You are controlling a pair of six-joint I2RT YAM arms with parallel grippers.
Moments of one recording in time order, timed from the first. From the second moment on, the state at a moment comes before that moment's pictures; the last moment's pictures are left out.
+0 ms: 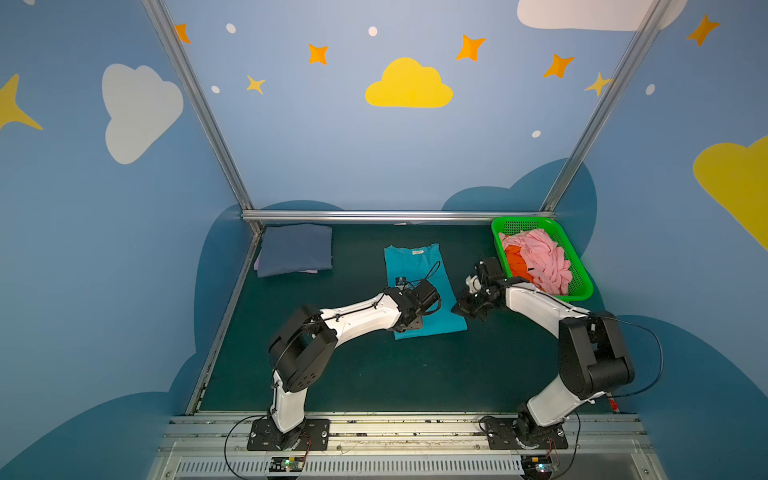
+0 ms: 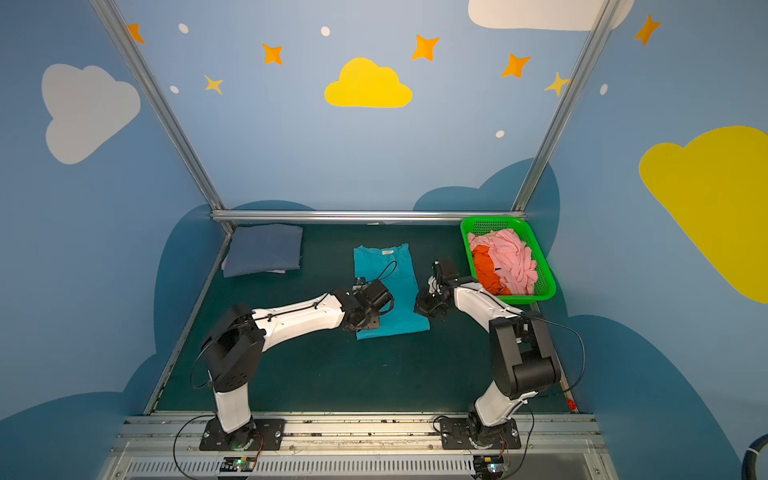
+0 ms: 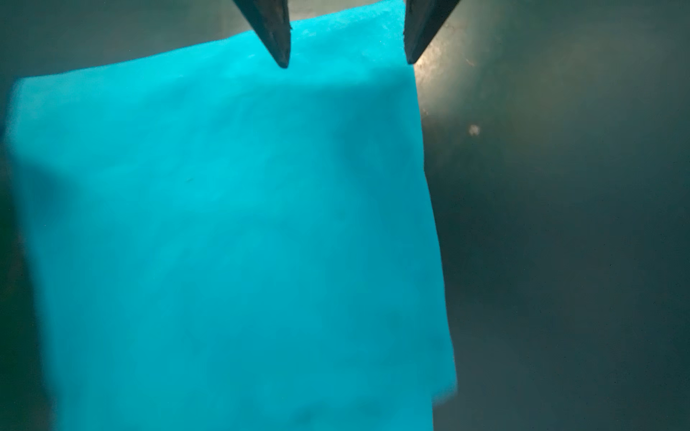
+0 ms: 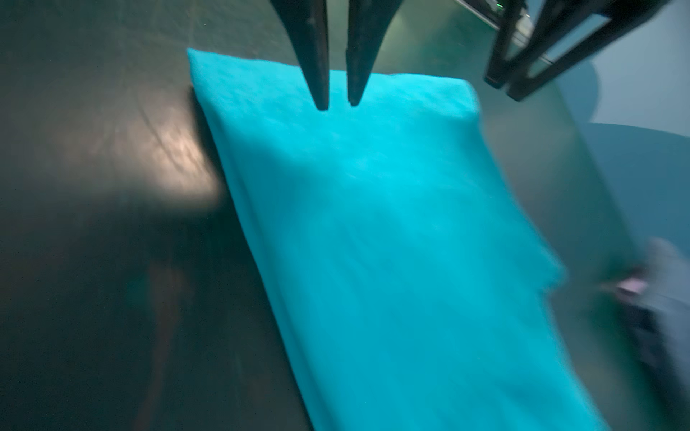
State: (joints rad) left arm -0.90 1.90 1.34 -0.70 -0.27 -0.94; right arm 0.32 1.63 0.95 -0.56 -0.37 0.63
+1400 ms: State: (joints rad) left arm -0.85 1.76 0.95 -0.32 -0.16 -1.20; right arm 0.26 1.57 0.75 -0.41 -0.30 0.65
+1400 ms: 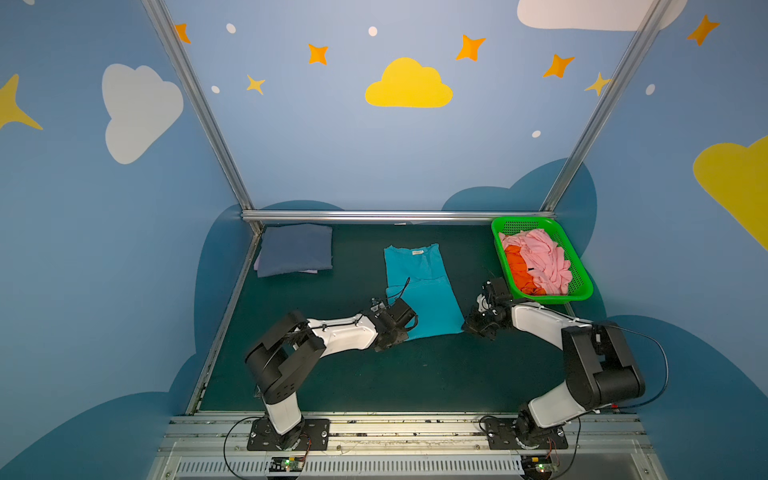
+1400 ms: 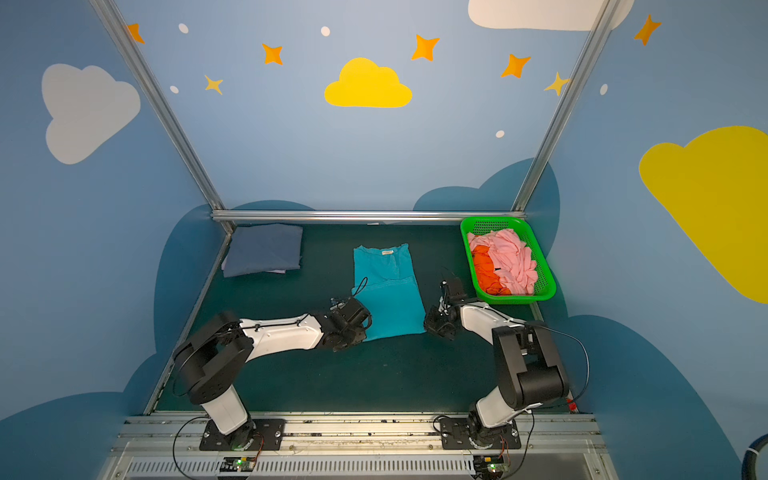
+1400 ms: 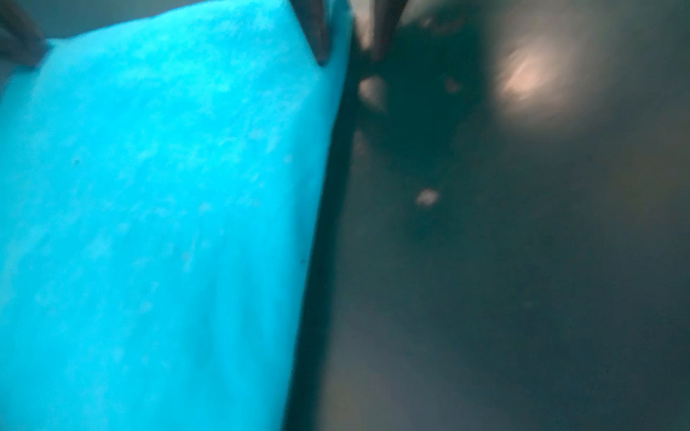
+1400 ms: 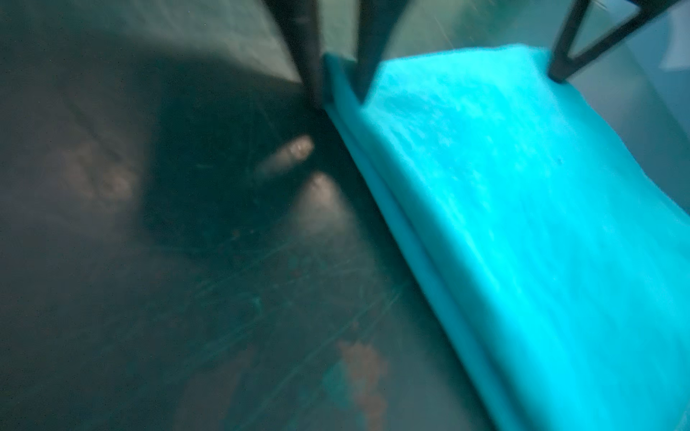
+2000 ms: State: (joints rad) left arm -1.03 1.48 0.80 -0.50 -0.18 -1.25; right arm 0.38 0.93 0.49 -0.68 -0.32 0.70
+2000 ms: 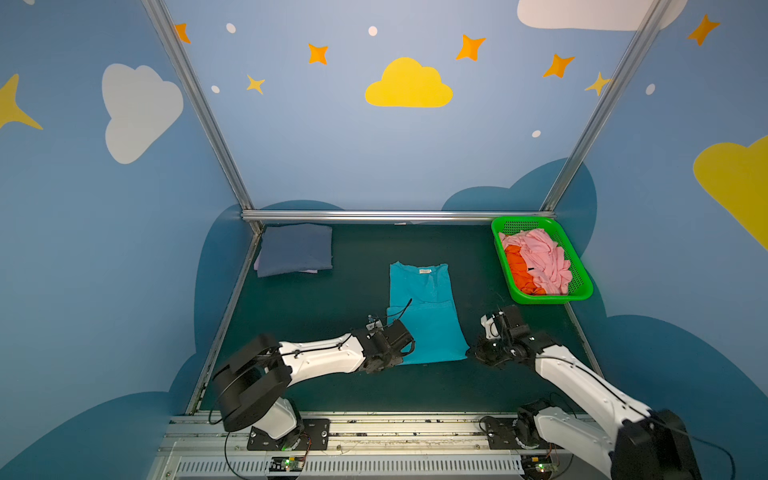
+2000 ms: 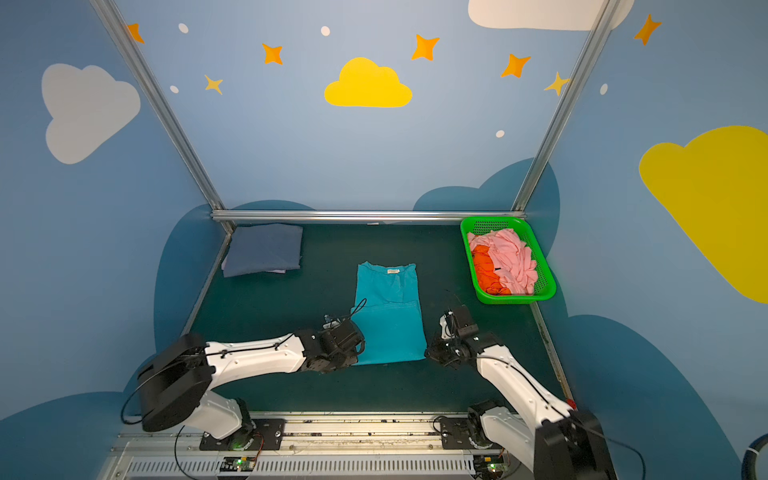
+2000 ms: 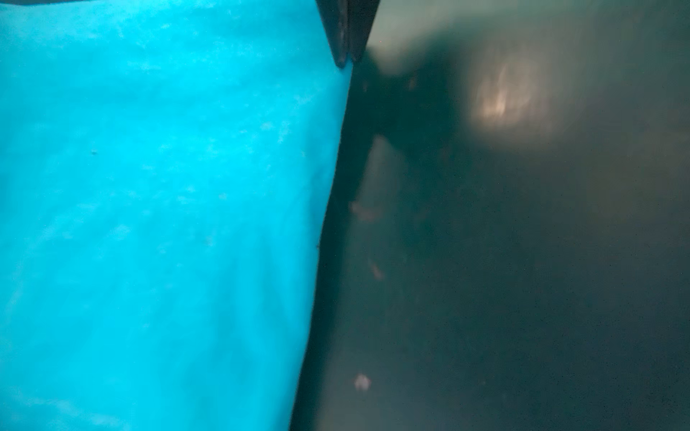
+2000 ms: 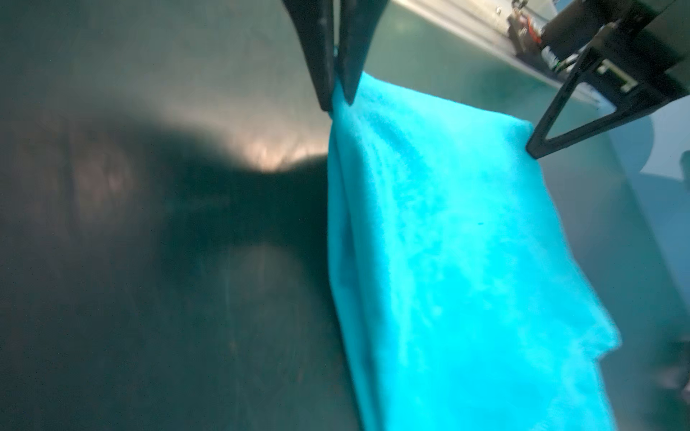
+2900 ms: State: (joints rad) left arm -0.78 1.53 1.26 -0.63 -0.12 -1.00; right arm 0.37 1.00 0.92 -0.78 -0.14 0.66
